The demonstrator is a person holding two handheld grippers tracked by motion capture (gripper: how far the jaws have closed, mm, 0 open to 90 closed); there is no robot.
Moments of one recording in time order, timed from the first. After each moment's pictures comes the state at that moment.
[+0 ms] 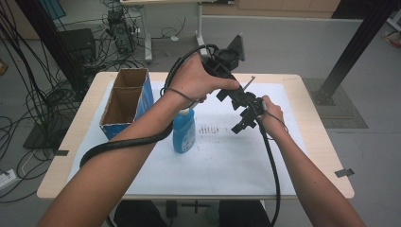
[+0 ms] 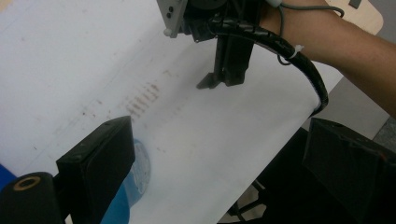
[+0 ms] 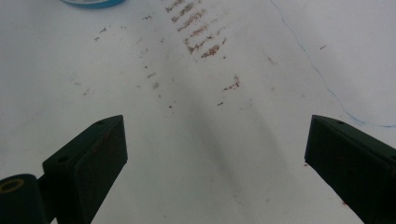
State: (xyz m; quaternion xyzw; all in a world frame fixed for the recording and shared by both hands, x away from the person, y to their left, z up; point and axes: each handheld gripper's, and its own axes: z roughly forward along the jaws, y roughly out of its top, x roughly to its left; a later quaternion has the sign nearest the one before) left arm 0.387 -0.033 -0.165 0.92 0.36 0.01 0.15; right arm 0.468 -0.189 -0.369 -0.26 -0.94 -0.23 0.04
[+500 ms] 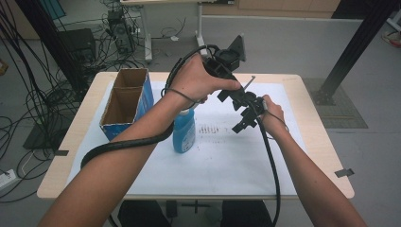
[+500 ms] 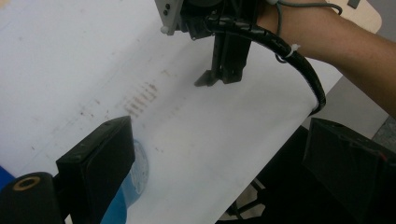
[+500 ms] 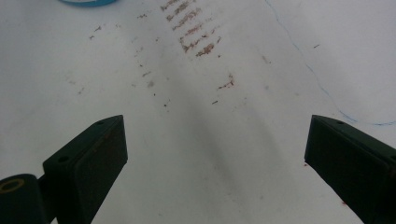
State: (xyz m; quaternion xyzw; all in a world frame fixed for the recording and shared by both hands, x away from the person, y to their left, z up) left arm 0.387 -0.034 -0.165 0.92 0.36 0.01 0.16; right arm 0.469 -0.190 -0.368 -0.26 -0.94 -0.22 0.03
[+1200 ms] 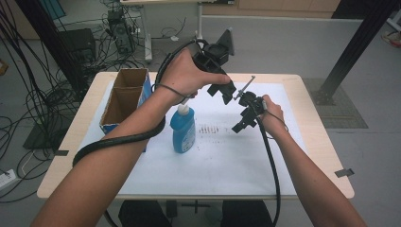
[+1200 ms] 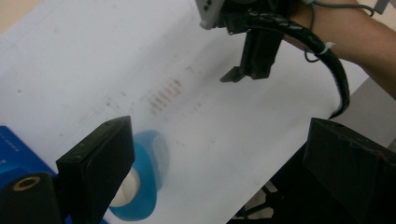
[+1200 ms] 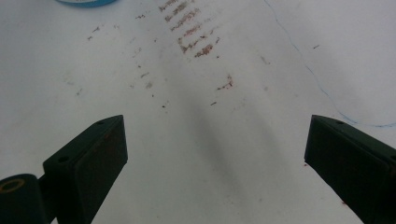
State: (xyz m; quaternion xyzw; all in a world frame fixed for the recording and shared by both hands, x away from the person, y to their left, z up) left arm 0.398 -0.007 -0.158 0.91 0.39 0.04 0.15; right arm 0.471 -0.190 -0.370 -0.26 -0.94 -0.23 0.03
